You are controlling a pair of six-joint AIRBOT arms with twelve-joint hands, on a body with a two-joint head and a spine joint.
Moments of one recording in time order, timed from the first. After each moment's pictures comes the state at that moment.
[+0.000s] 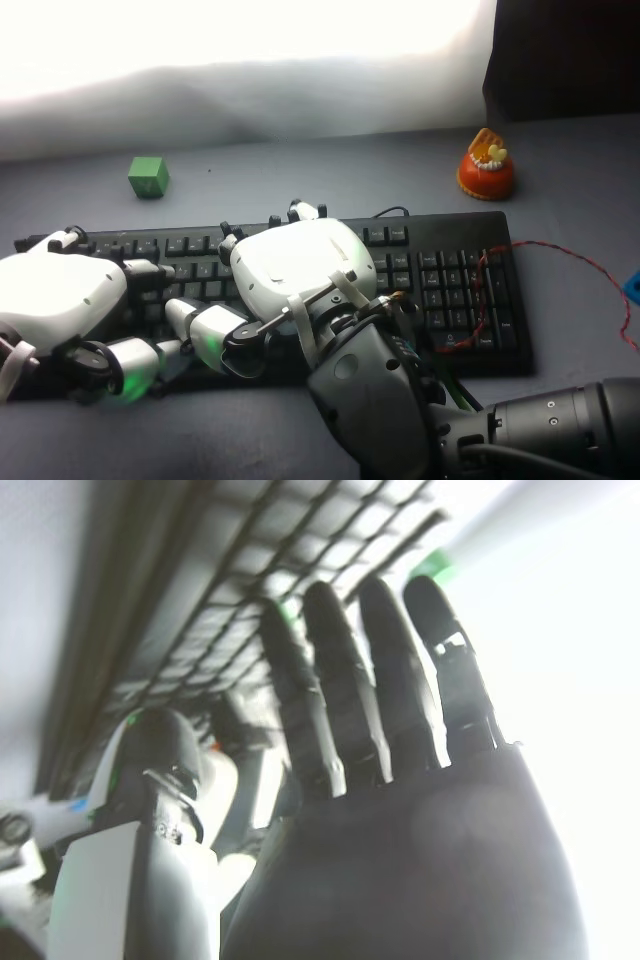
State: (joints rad) left arm 0.79 -0.85 0.72 -0.97 -0.85 1.67; right arm -0.43 -1.71 1.05 1.22 1.05 -2.08
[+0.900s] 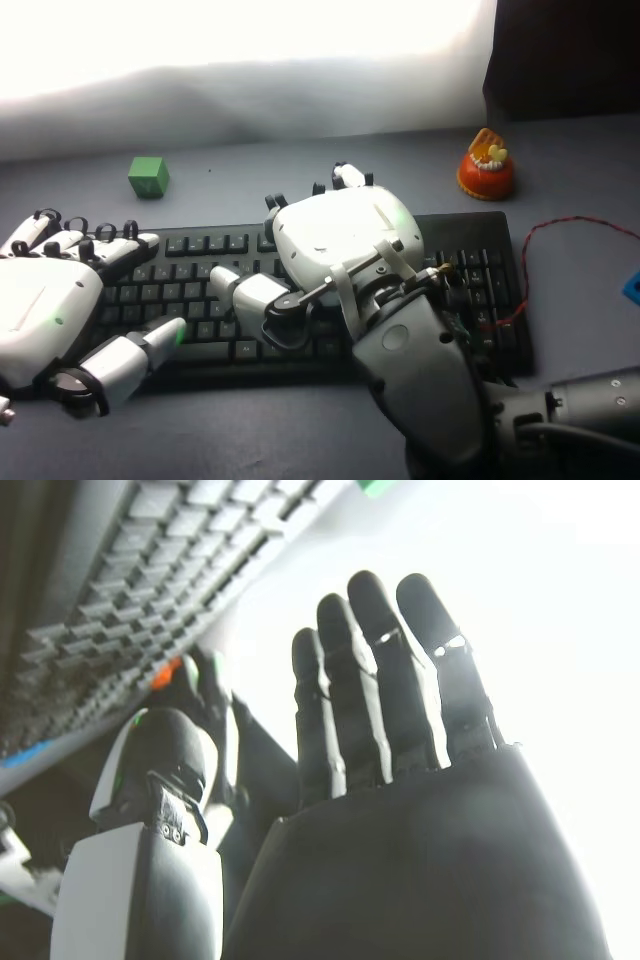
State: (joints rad) left arm 1.00 -0.99 0.79 -0.71 -1.29 1.39; right arm -0.40 -1.60 0.96 1.25 1.10 -2.15
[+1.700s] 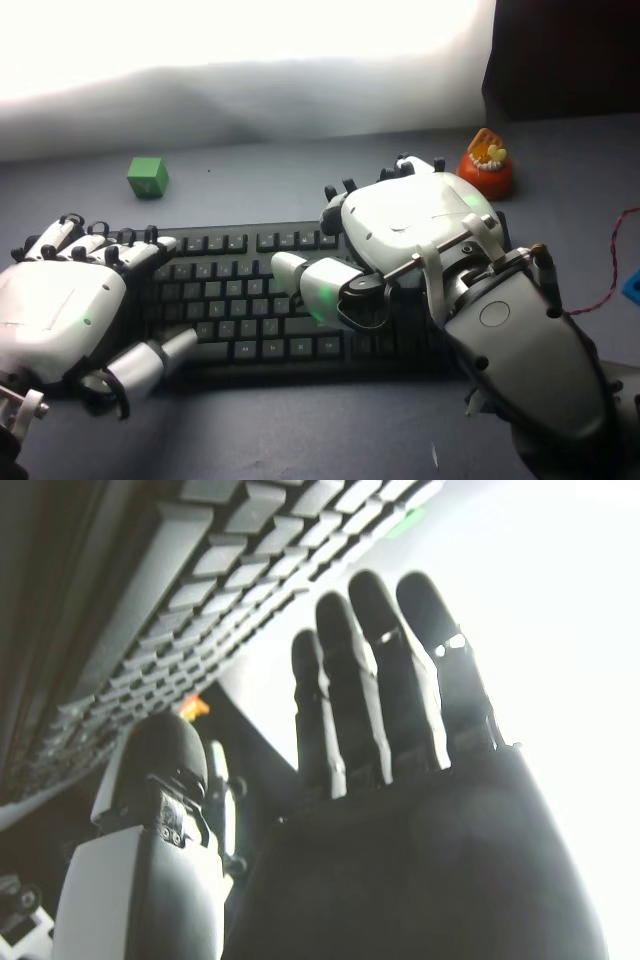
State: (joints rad) left arm 0.99 -1.08 0.89 -0.70 -1.27 1.40; right arm -0.40 -1.42 0.84 1.26 1.05 -2.11
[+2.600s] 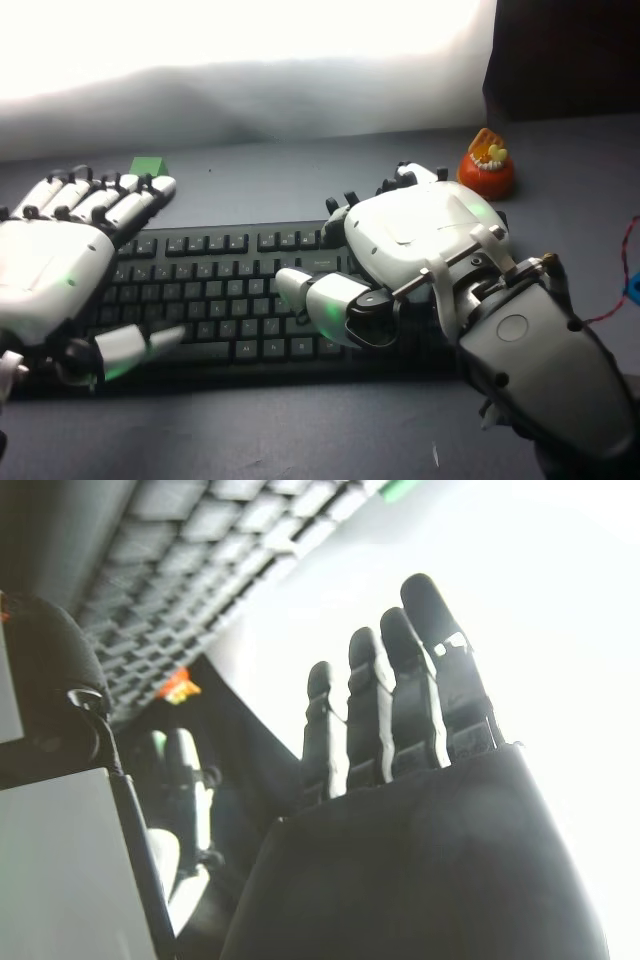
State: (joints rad) left arm 0.93 -0.98 0.86 -0.67 -1.23 1.39; right arm -0.41 -1.38 0.78 1.26 1.04 -2.15
